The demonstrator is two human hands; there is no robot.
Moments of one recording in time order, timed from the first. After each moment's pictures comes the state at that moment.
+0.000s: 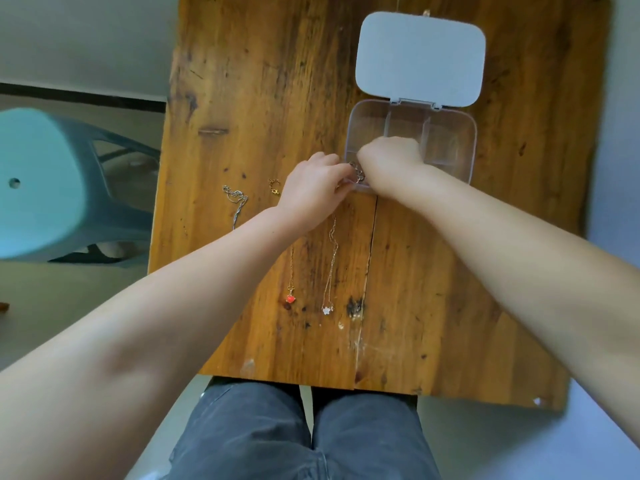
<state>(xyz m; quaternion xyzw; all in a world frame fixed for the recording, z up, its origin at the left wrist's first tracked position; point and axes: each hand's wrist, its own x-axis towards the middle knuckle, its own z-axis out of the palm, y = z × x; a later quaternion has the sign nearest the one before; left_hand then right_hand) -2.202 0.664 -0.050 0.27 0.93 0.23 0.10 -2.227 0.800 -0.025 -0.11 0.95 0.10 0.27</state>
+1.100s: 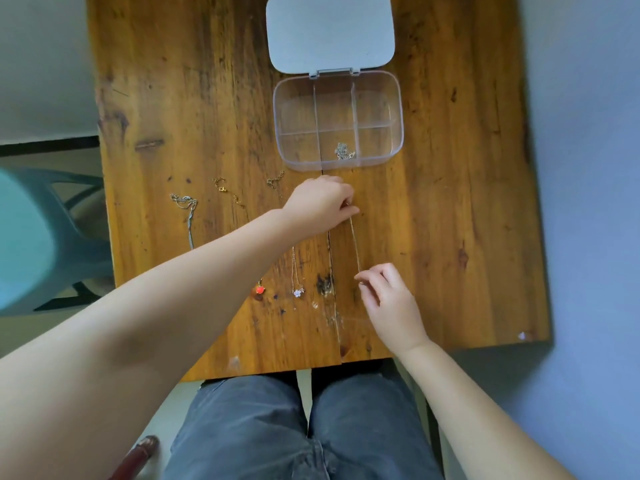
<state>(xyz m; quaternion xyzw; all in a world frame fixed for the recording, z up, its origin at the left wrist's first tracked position) -2.160 0.730 -0.056 0.37 0.87 0.16 0.28 -1.958 0.817 -0.059 0.15 0.91 -0.38 0.07</state>
